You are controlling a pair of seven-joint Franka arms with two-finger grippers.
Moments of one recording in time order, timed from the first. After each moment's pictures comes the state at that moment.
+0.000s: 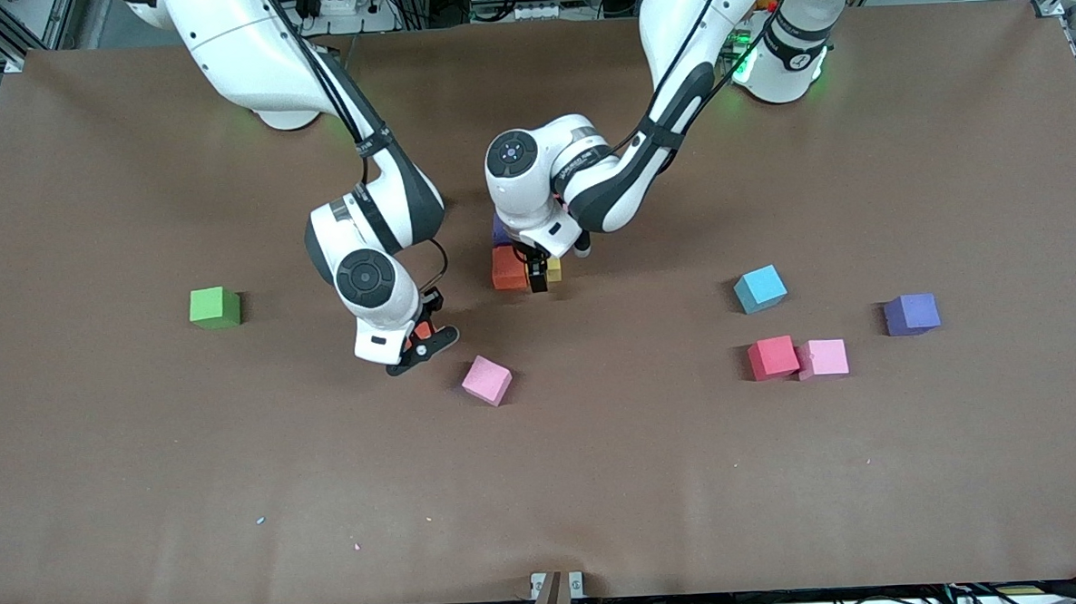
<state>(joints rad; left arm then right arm) -0.73 0.72 -0.23 -1.63 0.29 2.29 -2.69 0.62 0.58 -0.14 -1.75 0.09 2.16 -0.07</state>
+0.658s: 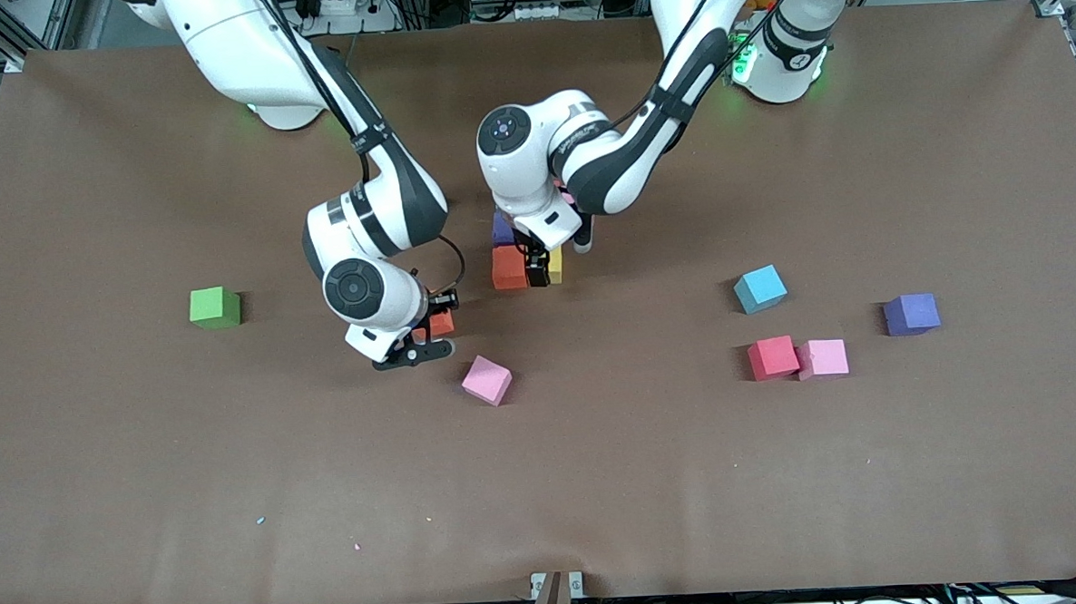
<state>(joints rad) -0.72 0.61 -0.23 -1.61 0.31 2.15 -2.53 0.62 0.58 -0.14 -1.68 0.26 2.05 0.24</state>
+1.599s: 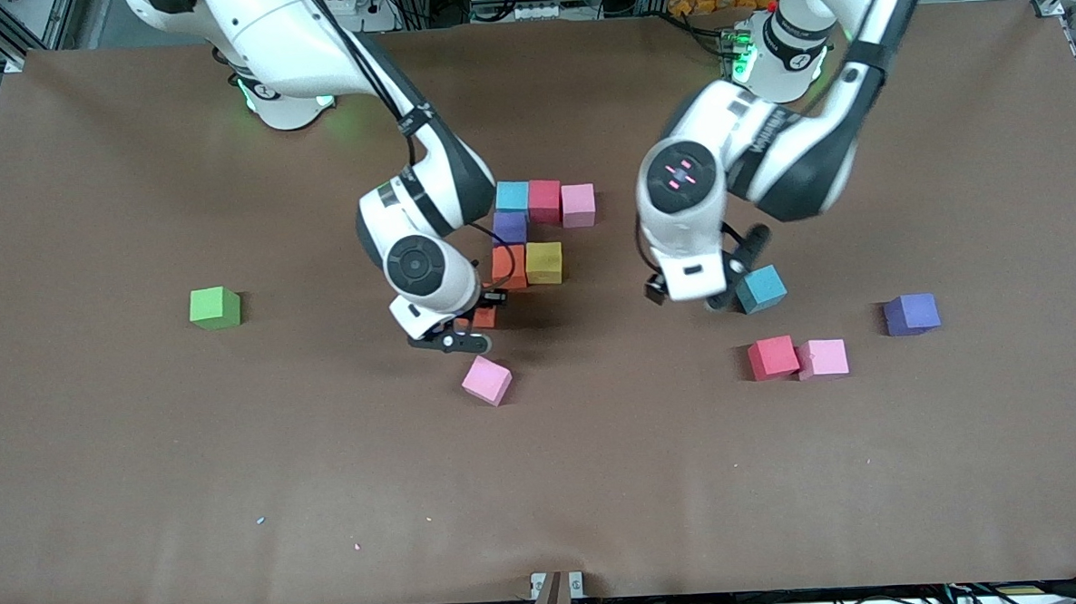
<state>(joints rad) -0.35 0.40 -0.22 -1.63 0.18 1.76 -1.42 0.73 0.67 -0.12 -1.56 0.29 2.07 0.63</state>
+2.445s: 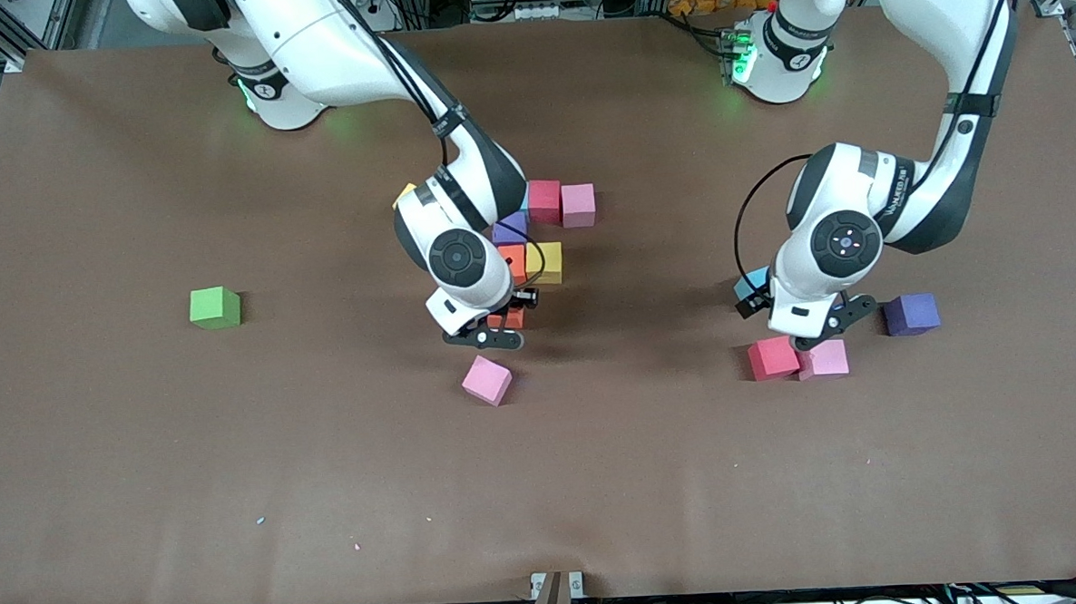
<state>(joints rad) -0.10 0.36 -0.23 -1.94 0.18 2.08 -0.90 0.78 0.74 -0.12 -1.49 0.29 2.14 0.66</state>
